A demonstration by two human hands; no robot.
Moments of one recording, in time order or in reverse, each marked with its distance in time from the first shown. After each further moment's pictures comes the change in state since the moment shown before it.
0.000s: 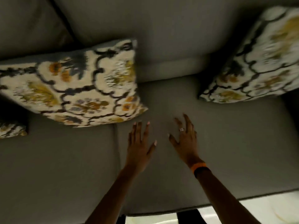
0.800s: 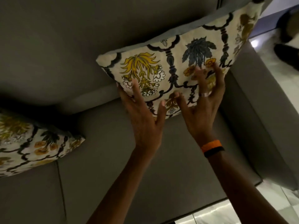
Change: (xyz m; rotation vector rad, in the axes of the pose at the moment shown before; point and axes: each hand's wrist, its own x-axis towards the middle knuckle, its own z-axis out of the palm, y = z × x) left_hand 0.161 0.357 0.018 -0.426 0.523 0.190; right_hand 0.102 0.167 -0.266 0.127 0.755 -0.089
